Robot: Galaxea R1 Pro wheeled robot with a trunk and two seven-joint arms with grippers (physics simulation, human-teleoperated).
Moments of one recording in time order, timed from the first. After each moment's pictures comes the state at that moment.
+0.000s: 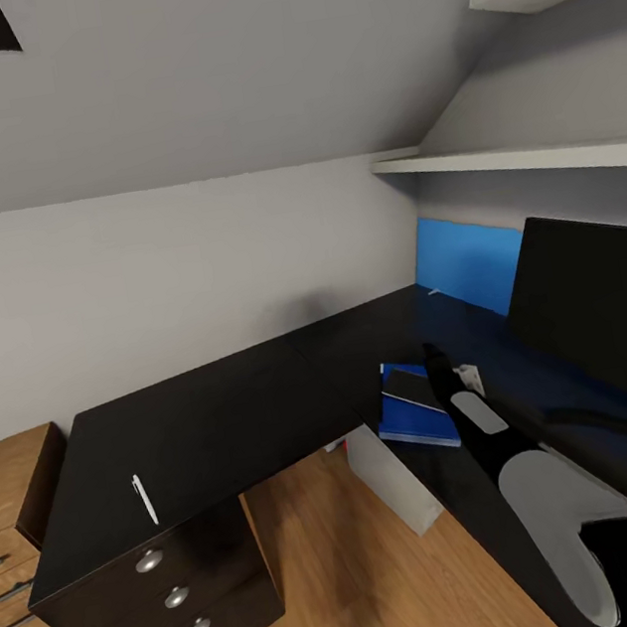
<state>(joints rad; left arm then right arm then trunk) -0.22 0.01 -0.66 -0.54 0.70 -0.07 0.72 -0.92 0.02 -0.02 -0.51 -1.31 -0.13 0.02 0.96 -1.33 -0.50</state>
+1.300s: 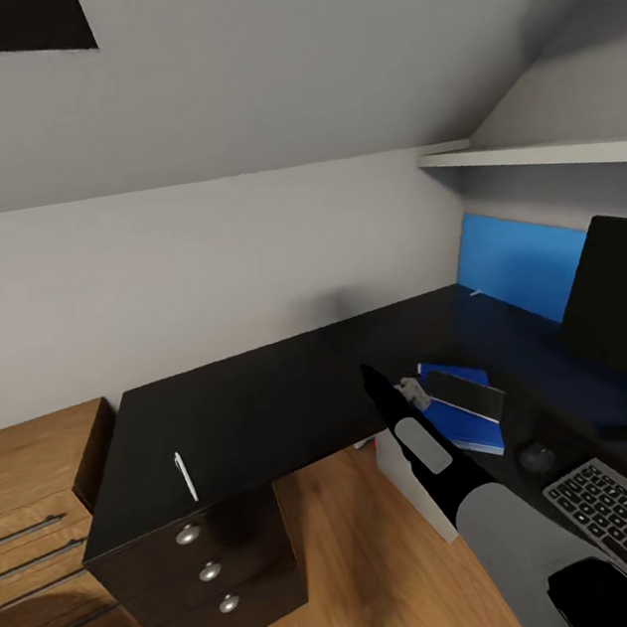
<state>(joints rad) -0.22 0.01 -0.66 -0.52 0.70 -0.07 0.72 -0.83 0.17 0.14 -0.61 -1.09 -0.14 -0.04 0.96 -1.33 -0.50</state>
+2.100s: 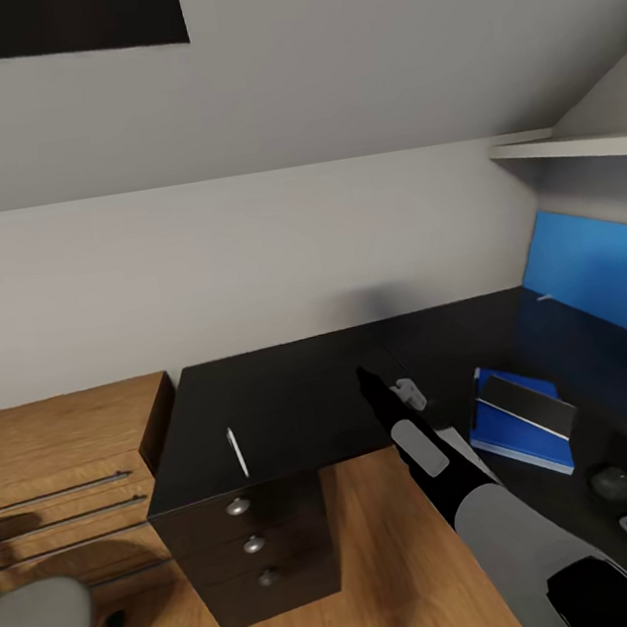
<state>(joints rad) -0.22 0.01 -0.66 -0.50 0.70 -0.07 0.72 -0.83 0.17 0.18 -0.60 -1.08 -0.14 -0.05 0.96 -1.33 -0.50</state>
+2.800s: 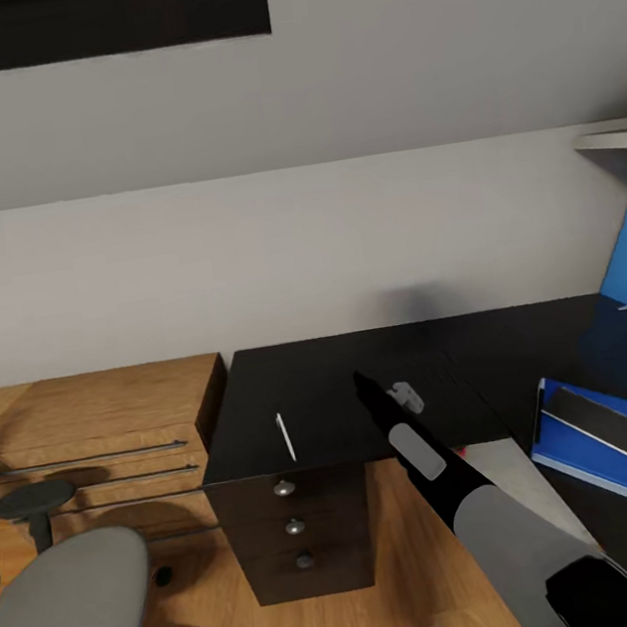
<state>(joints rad) -0.22 0.01 -0.66 -0.50 0.70 -0.07 0.72 -0.83 0.17 0.21 -0.58 -1.08 -0.14 -0.06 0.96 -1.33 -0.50</state>
